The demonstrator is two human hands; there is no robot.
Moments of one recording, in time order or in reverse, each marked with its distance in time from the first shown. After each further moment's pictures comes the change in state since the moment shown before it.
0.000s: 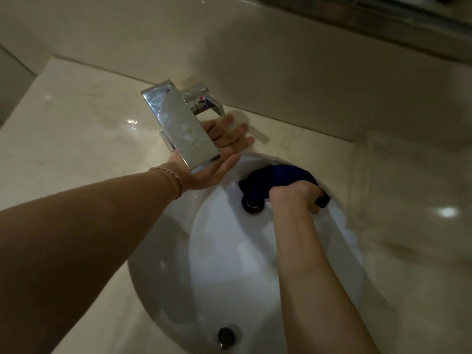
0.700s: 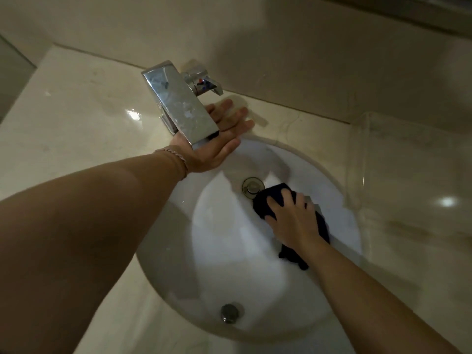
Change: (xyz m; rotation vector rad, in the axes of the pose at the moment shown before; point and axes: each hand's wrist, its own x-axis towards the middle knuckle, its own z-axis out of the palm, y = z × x) left_hand 0.001 0.004 -0.002 0.002 -0.083 -0.038; right_hand 0.074 -0.022 -0.121 -2.509 -0.597 -1.686
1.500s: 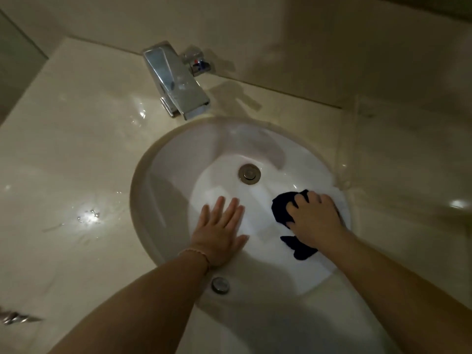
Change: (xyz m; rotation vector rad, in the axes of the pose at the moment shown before) left_hand -0.136 0.191 0.083 -0.249 -0.514 -0.307; right_hand -0.046 0.049 -0.009 -0.300 -0.179 -0.185
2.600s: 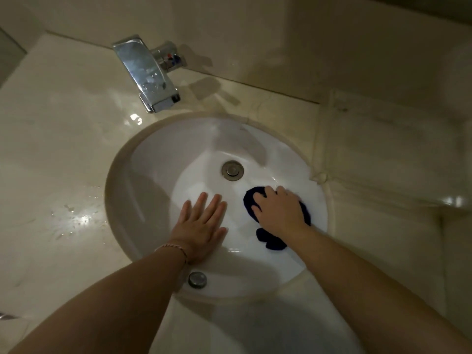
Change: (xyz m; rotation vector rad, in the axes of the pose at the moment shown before) left_hand -0.001 0.000 -0.001 0.000 0.035 -0.006; right_hand 0.022 -0.020 0.010 0.275 0.183 0.005
